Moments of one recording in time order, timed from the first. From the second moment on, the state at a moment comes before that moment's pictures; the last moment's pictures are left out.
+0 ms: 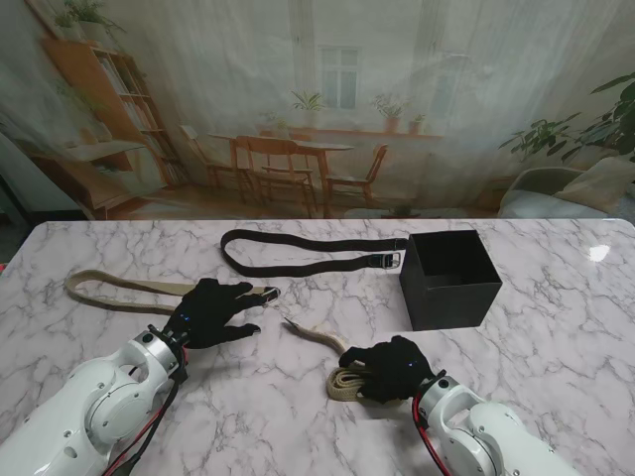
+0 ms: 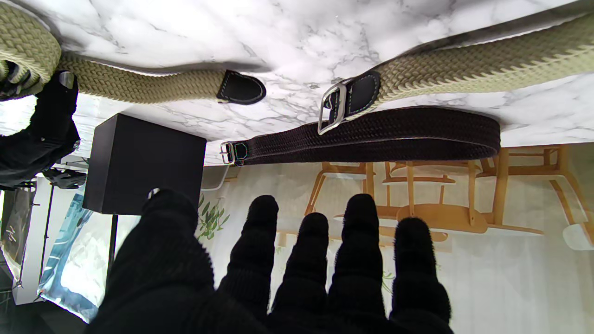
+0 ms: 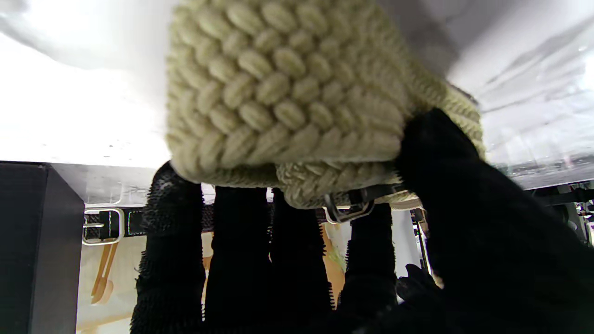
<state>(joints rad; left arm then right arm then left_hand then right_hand) 1.63 -1.04 -1.29 -1.62 1.07 -0.33 0.07 -1.65 -1.04 1.07 -1.53 -1.10 -0.18 -0.17 0.85 -0.05 0.00 0.00 0.53 0.12 0.18 0.44 0.50 0.18 0.11 0.30 0.50 0.22 0.26 0.49 0.09 0.24 0.68 0.51 0.58 -0.63 0.84 -0.27 0.44 -0.25 0.65 0.27 1.06 0.05 0.46 0.45 1.08 0.09 0.51 0.56 0.57 0.28 1.28 0.53</state>
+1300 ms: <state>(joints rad) 1.22 -1.02 -0.82 -1.33 0.95 -0.27 -0.08 -1.64 -1.03 1.05 -1.53 -1.12 -0.21 -0.18 0.97 -0.24 0.04 0.00 0.25 0.05 0.00 0.22 0.15 0.11 0.11 0.13 0.39 0.14 0.23 0.43 0.11 0.09 0.70 0.47 0.58 -0.58 0.84 -0.27 0.39 -0.23 0.63 0.24 1.08 0.09 0.43 0.51 1.04 0.06 0.53 0.56 0.51 0.28 1.24 0.56</state>
